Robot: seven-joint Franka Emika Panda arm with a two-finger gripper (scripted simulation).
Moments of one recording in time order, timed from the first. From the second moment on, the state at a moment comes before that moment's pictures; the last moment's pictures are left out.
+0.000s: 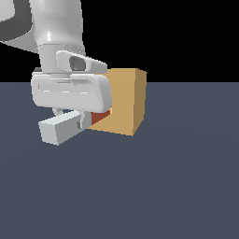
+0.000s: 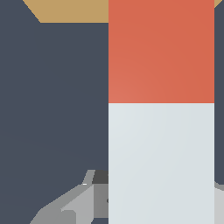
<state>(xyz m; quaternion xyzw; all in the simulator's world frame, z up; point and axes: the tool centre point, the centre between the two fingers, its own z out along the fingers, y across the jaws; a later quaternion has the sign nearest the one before) -0.116 -0.023 0.098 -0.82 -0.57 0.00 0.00</state>
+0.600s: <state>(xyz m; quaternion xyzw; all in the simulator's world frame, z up) -0.116 -0.022 0.098 -0.82 -0.57 0.00 0.00</state>
